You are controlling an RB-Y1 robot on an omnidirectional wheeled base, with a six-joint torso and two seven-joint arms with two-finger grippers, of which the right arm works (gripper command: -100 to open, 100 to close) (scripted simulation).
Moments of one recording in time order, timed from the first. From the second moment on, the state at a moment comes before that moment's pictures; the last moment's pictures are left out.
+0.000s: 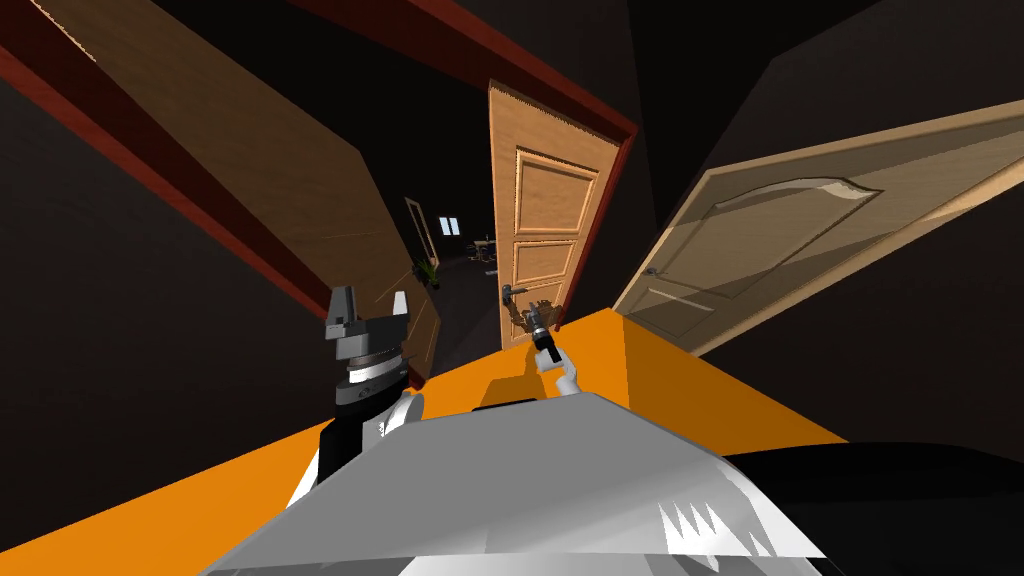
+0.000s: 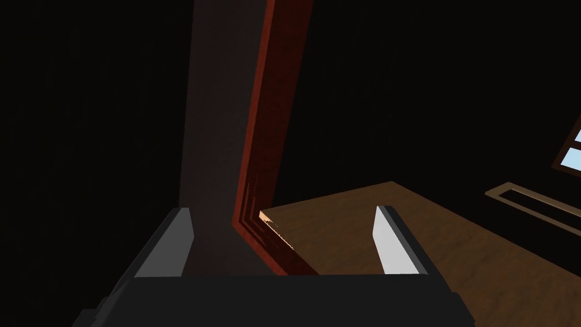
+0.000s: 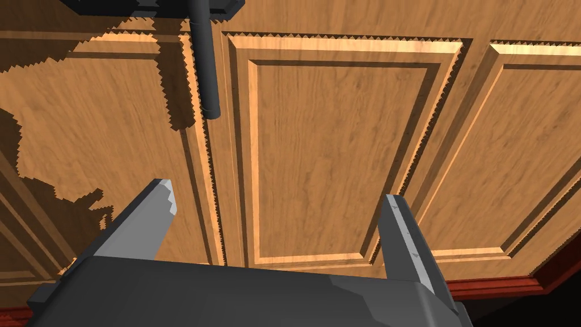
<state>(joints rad) -0.02 -0.04 0.10 -1.38 0.03 -0.34 -0.06</state>
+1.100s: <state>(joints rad) -0.15 0.04 0.11 -1.14 0.06 -0.31 -0.04</state>
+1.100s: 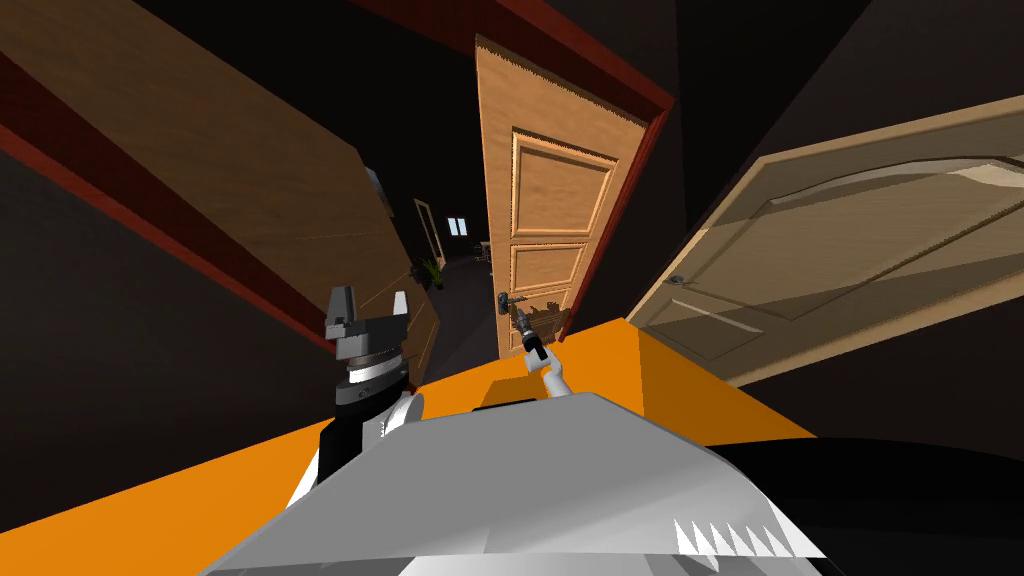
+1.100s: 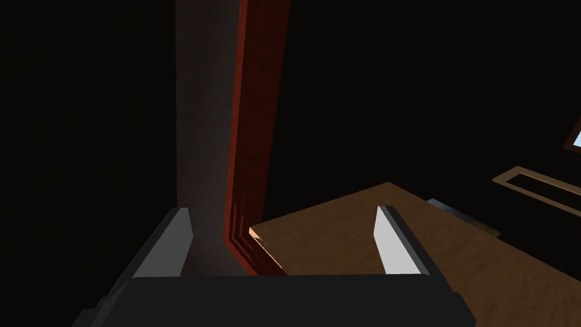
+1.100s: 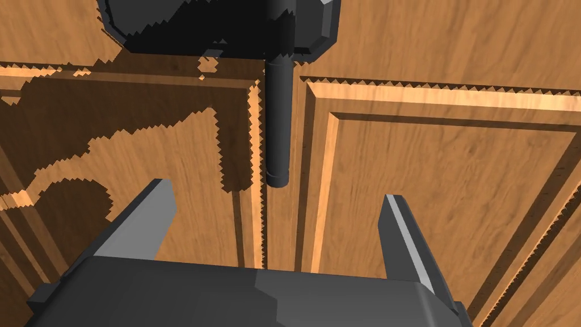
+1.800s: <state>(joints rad) -0.16 -0.02 0.10 -1.11 0.06 -0.32 -0.03</state>
